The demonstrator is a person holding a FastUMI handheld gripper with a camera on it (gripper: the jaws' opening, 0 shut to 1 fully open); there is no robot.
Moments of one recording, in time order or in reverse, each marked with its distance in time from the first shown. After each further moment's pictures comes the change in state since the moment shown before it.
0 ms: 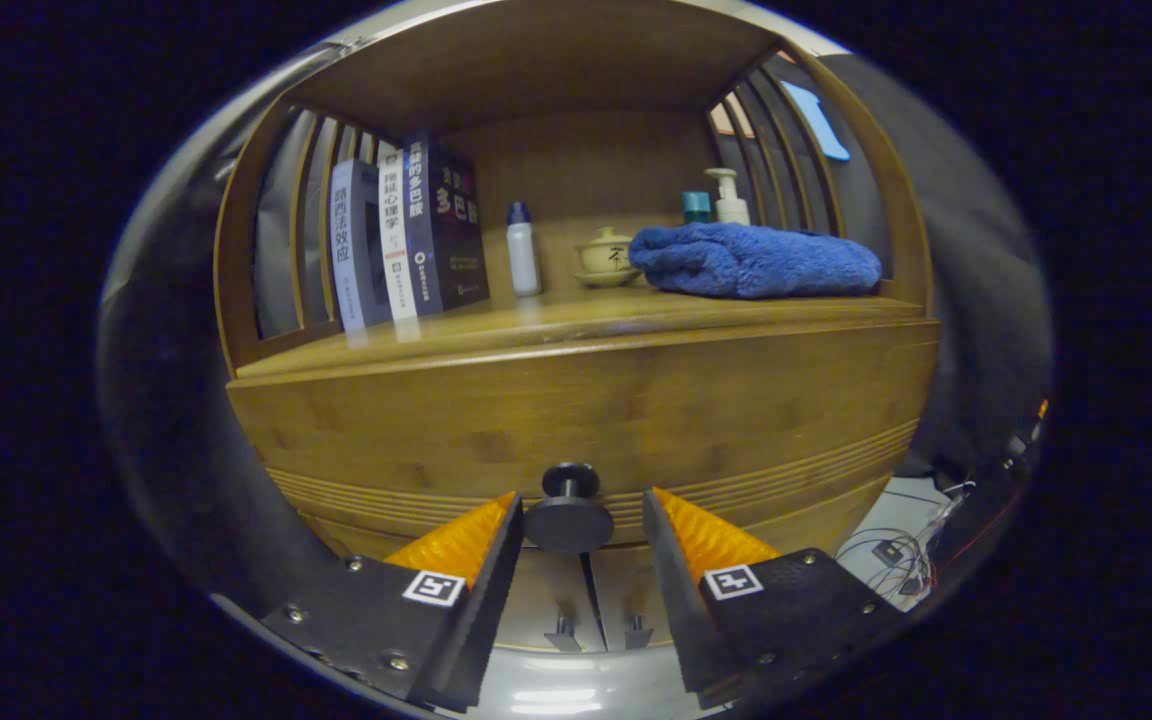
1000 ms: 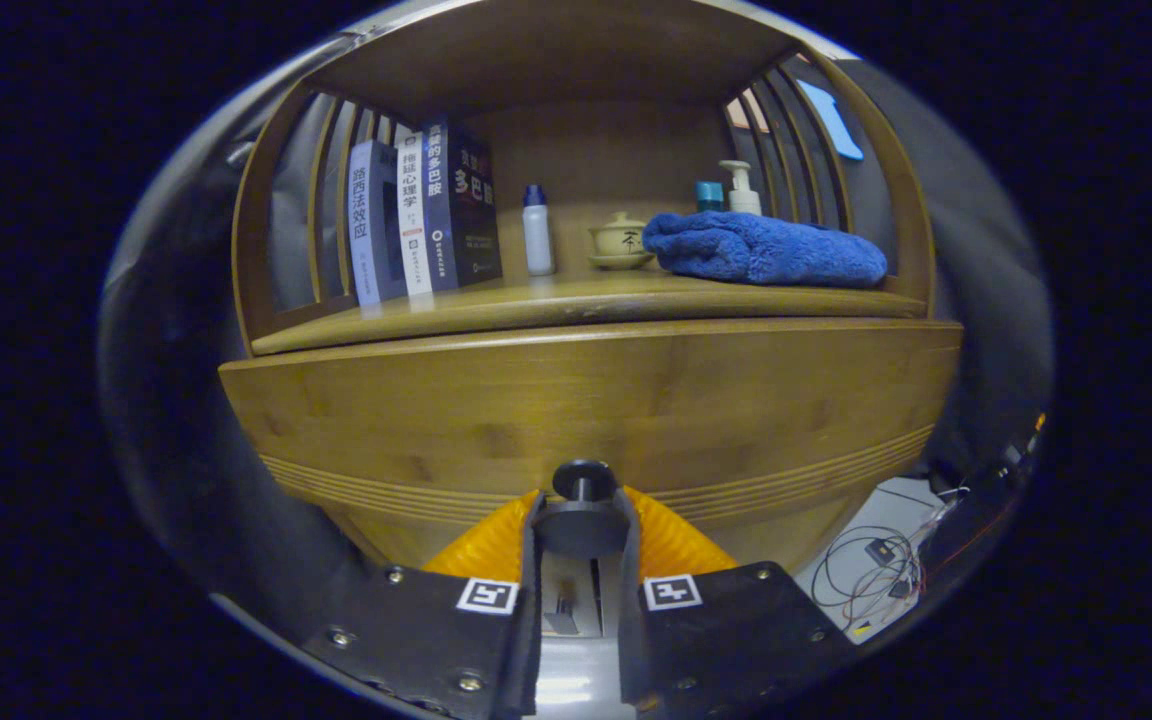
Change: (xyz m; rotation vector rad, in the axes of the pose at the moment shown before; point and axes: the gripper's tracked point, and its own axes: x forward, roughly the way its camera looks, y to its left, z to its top) arm -0.033 0.003 -0.011 -0.012 0.029 -0.001
